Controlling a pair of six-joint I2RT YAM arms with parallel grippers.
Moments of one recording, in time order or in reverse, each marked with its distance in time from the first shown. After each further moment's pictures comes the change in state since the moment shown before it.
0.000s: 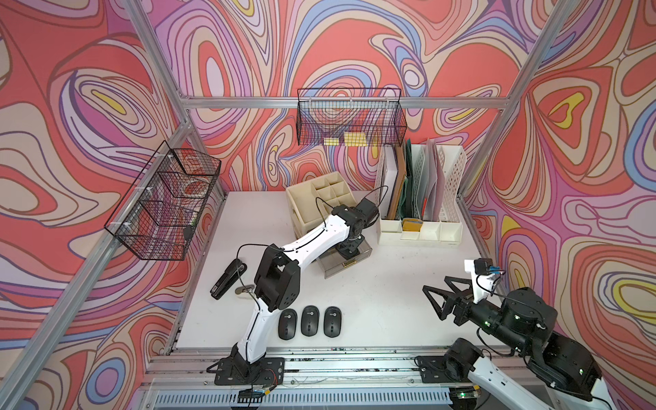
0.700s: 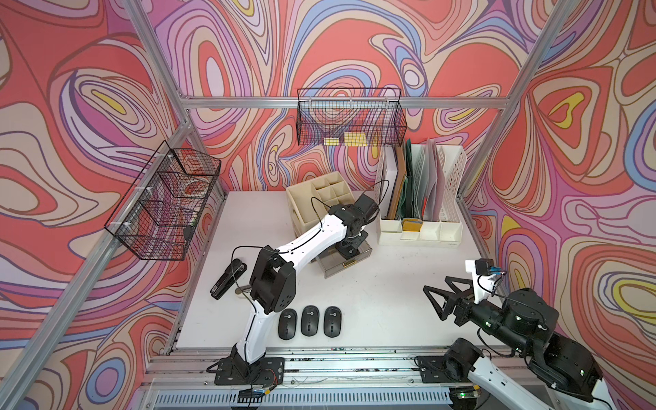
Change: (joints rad) left arm 0.000 -0.043 -0.057 0.155 0.074 0.053; right arm 0.000 -0.008 0.000 0.000 0.000 0.000
